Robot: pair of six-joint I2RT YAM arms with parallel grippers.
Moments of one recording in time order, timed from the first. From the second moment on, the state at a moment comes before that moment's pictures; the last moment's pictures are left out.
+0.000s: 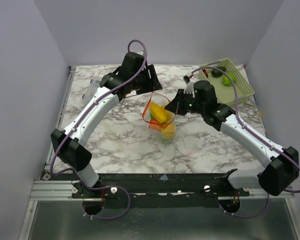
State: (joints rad) left arm -0.55 1.64 1.78 -0.73 0.18 -0.67; right arm 0.58 1.31 1.11 -0.24 -0.28 0.55
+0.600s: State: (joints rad) left arm -0.59 1.70 1.77 -0.79 0.00 -0.76; right arm 0.59 1.31 1.09 -0.22 -0.28 0.55
